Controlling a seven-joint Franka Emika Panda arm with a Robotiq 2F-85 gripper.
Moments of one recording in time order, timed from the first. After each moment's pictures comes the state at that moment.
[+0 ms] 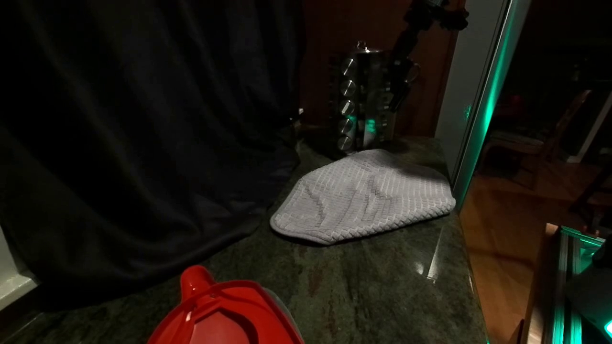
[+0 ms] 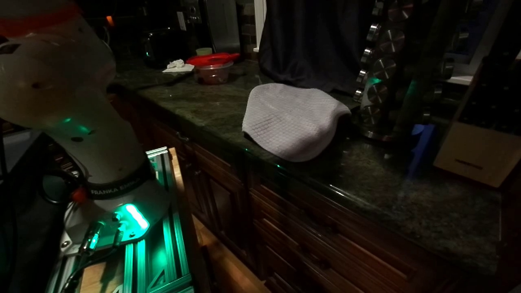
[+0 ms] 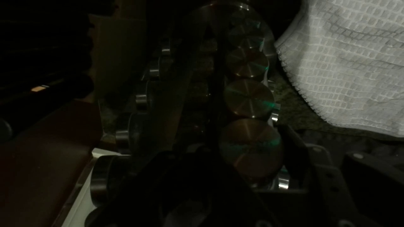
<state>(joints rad) -0.12 -0.18 -0.19 -2.08 0.28 2.24 -1.07</state>
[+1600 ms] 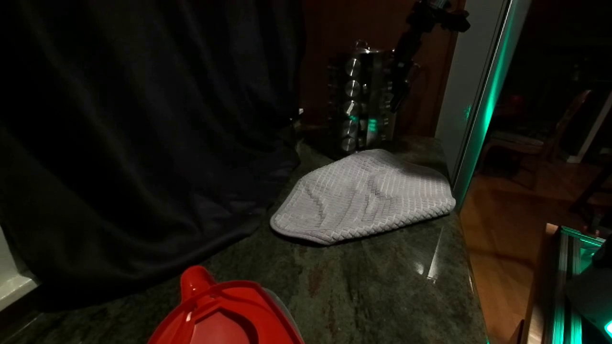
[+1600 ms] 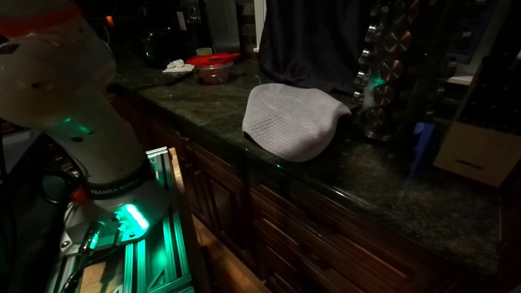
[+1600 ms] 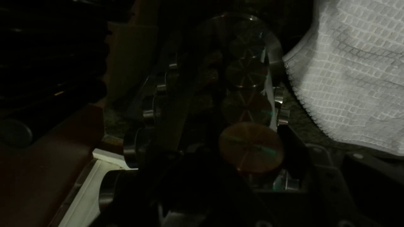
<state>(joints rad) -0.13 -0.17 -0.21 -2.08 0.26 2.24 -1.15</state>
